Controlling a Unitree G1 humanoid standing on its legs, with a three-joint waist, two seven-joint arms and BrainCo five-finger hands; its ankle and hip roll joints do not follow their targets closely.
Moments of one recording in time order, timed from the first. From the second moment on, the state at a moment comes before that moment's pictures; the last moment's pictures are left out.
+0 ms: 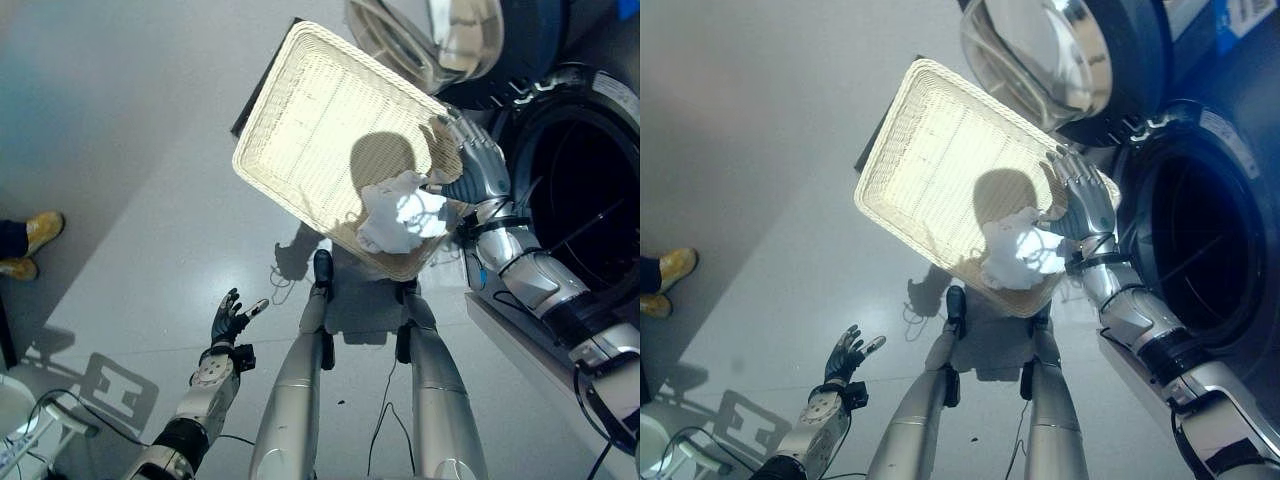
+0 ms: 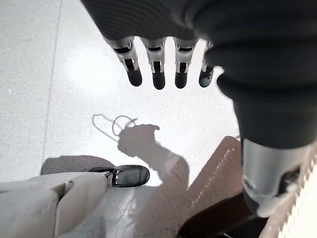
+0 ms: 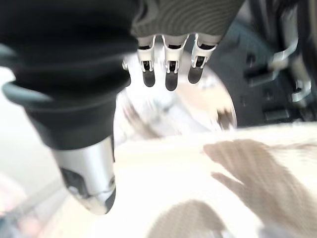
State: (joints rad) left arm -0.24 0.36 -0.34 0.69 -0.60 -0.21 0.27; right arm -0.79 -0.77 0.57 0.42 -0.36 0.02 -0.48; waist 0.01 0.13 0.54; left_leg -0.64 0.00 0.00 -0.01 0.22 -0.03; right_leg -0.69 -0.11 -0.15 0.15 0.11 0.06
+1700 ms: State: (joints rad) left arm -0.34 0.43 -0.45 0.66 -0.56 -0.08 0.30; right arm -0.74 -0.50 0.54 0.84 0.57 0.33 0.65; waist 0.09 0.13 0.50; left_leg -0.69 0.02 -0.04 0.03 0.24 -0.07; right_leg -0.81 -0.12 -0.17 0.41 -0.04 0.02
